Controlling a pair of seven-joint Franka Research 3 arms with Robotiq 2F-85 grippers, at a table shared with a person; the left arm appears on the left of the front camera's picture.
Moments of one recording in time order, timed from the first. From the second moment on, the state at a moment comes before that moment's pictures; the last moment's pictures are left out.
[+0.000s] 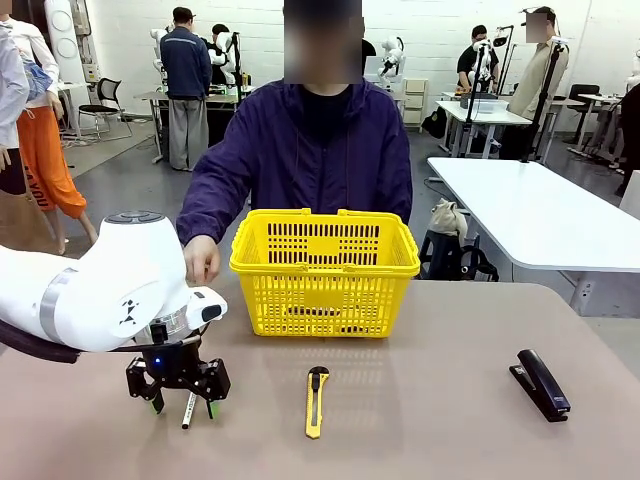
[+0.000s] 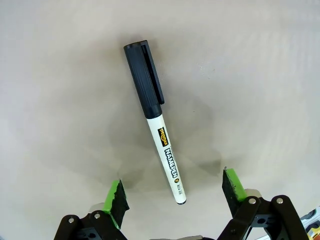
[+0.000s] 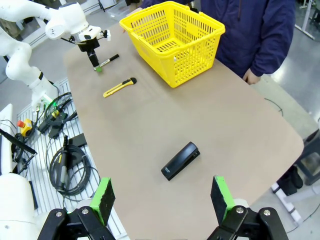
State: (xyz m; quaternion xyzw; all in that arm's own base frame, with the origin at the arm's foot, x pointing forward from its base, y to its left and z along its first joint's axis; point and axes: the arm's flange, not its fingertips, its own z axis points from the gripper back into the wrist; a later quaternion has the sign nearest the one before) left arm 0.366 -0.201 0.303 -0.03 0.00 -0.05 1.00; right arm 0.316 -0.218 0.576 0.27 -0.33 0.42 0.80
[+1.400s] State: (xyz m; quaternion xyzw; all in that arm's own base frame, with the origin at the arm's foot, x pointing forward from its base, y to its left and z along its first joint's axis) left arm 0.365 -0.210 0.309 0.00 -0.02 -0.06 1.00; right arm 0.316 -0.218 0.576 0.27 -0.33 0.42 0.80
